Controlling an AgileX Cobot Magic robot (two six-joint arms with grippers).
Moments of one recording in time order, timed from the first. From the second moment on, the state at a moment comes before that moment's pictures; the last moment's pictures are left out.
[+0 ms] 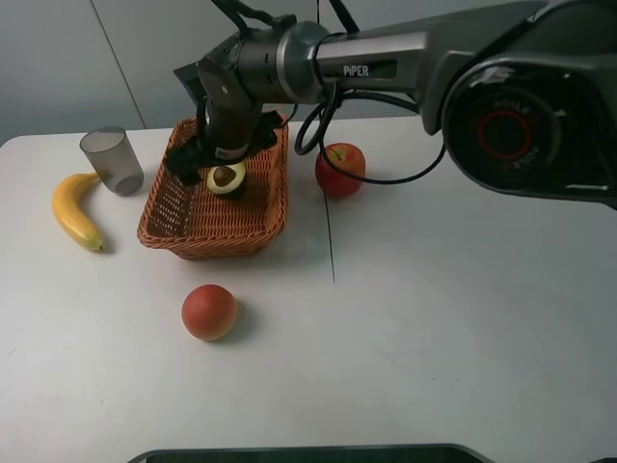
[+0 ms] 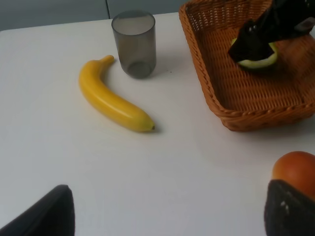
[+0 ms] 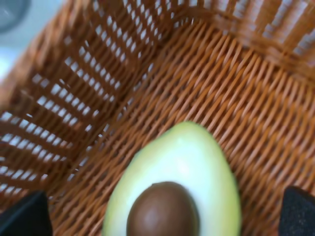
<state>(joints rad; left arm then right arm) -0.09 0.00 -0.51 0.01 1.09 -0.02 0.83 2.42 -2.00 -0.18 0.67 0.30</state>
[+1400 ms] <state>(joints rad) -0.09 0.00 -0.51 0.01 1.09 -0.02 0.29 1.48 -1.13 -0.01 0.95 0.19</state>
